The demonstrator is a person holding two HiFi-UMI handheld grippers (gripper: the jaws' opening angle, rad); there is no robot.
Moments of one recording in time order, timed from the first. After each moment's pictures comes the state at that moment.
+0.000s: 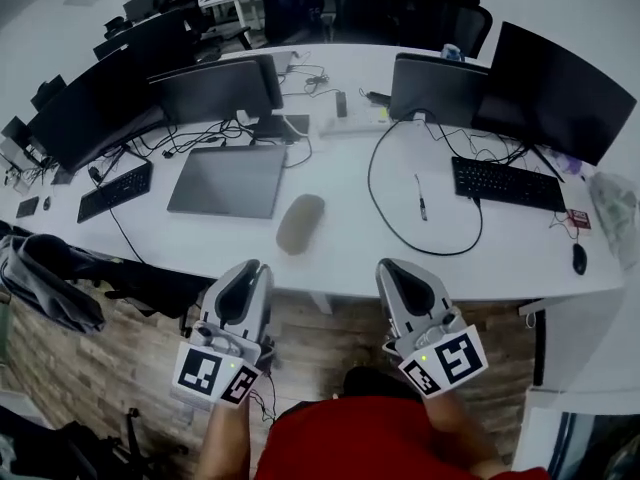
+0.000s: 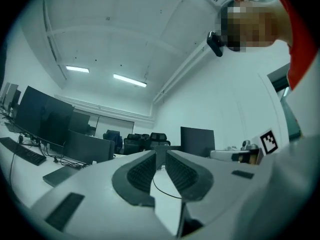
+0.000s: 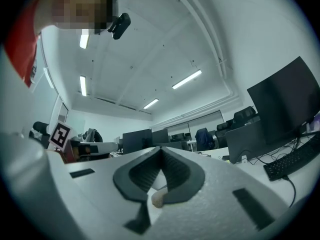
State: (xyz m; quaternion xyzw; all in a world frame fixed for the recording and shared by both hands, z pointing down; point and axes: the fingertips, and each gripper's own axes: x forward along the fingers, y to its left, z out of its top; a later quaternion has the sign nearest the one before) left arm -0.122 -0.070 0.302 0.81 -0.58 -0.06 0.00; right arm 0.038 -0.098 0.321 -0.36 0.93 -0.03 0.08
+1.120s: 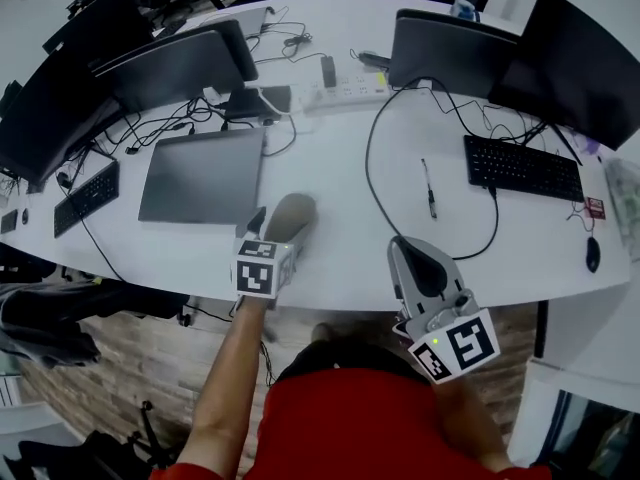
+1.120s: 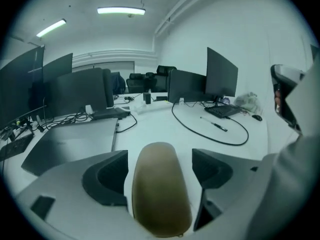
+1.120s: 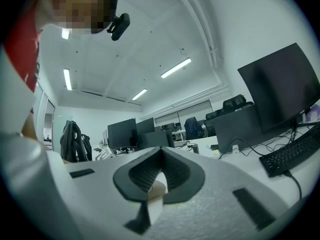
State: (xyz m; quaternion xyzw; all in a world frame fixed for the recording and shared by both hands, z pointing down) left arm -0.148 -0.294 0.551 0.76 -0.55 0.27 0.20; right arm 0.036 -0.224 0.371 -0.40 0.91 -0.08 0.03
